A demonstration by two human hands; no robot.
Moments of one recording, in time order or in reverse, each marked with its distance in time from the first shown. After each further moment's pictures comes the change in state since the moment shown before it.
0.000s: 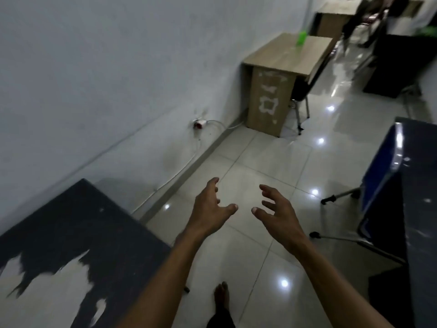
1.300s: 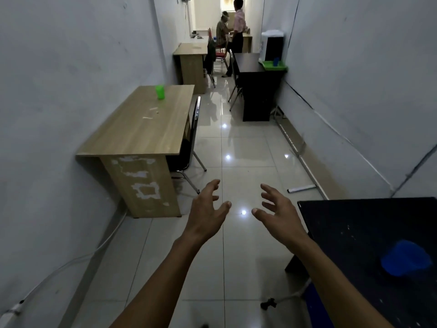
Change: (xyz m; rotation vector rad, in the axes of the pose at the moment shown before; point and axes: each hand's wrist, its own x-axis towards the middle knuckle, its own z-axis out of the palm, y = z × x) left_hand 0.708 0.424 0.408 0.018 -0.337 0.551; right_hand 0.628 0.056 -0.531 -0.009 0.556 0.134
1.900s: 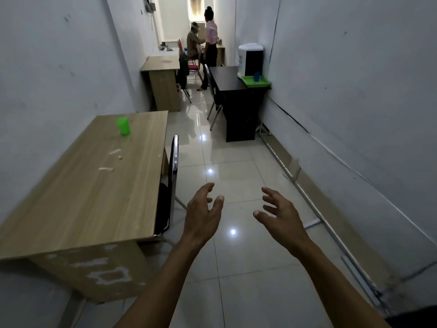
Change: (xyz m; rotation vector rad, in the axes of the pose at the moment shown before) left_hand 0.441 -0.046 0.016 -0.064 0.018 0.079; right_hand 0.421 -0.031 0.011 -0.028 0.145 0.046
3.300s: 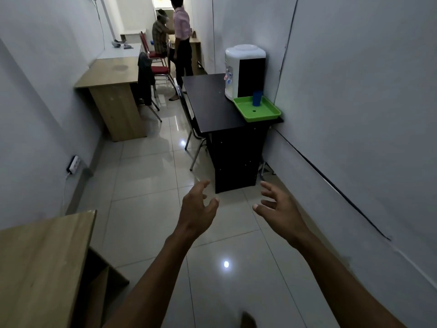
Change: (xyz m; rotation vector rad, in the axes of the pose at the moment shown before) left_hand 1.024 -0.143 0.225 0.057 -0.194 0.052; right_hand 1.035 -0.019 0.014 0.019 0.055 0.054
